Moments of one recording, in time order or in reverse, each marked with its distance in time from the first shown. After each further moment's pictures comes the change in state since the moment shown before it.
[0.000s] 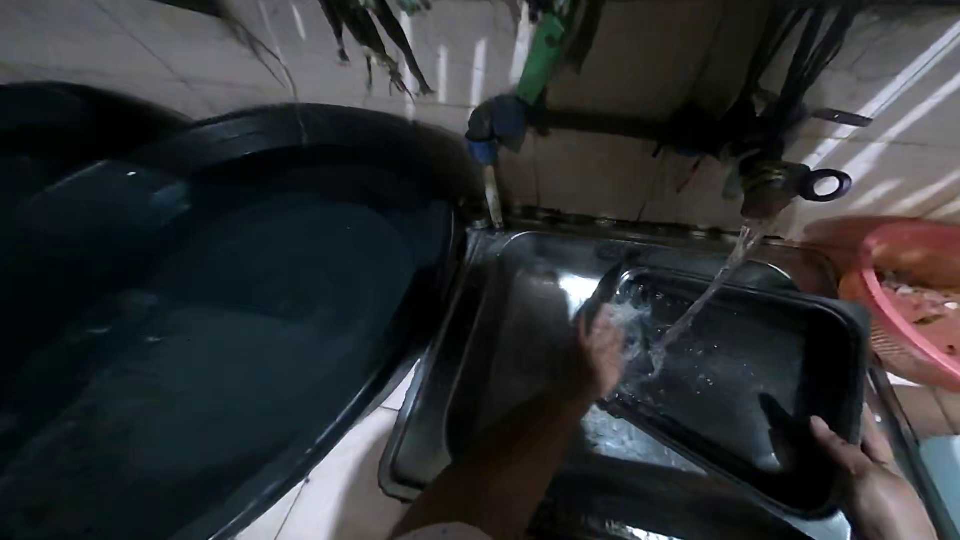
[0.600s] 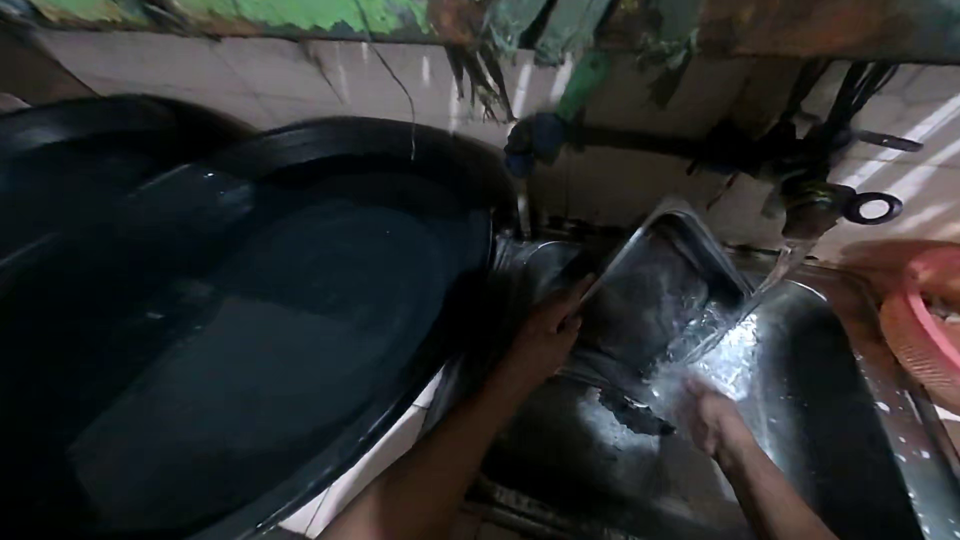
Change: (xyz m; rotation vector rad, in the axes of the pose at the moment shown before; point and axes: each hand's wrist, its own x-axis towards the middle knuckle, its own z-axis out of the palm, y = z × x) left_hand -0.083 -0.005 -0.180 -0.436 0.232 -0.239; right_hand 0.058 0.055 0.148 0.074 -0.218 0.432
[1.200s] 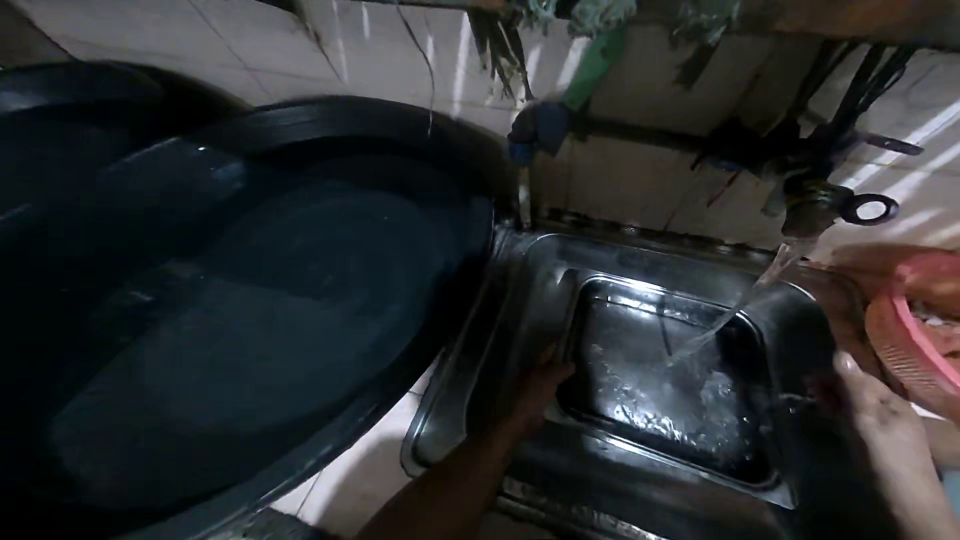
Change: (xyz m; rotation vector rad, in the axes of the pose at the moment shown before) left_hand -0.028 -0.080 0.079 -0.624 -0.071 -0.578; right_hand -0.064 -0.085 -0.117 -0.505 0.257 -0.686
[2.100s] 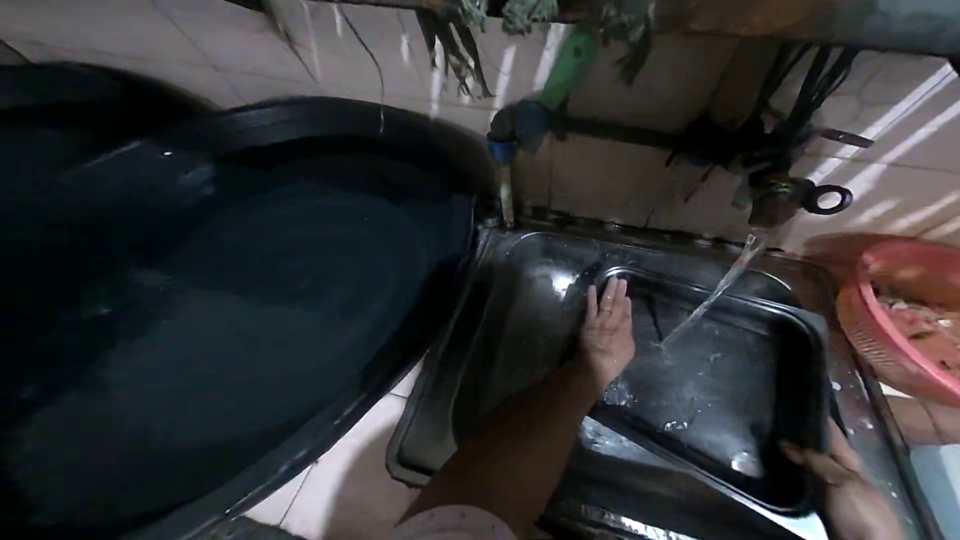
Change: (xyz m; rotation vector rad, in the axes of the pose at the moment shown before) left_hand 0.074 0.043 0.119 1.320 0.132 0.657; right_hand -0.083 0.011 0.001 0.395 -0.067 0.336
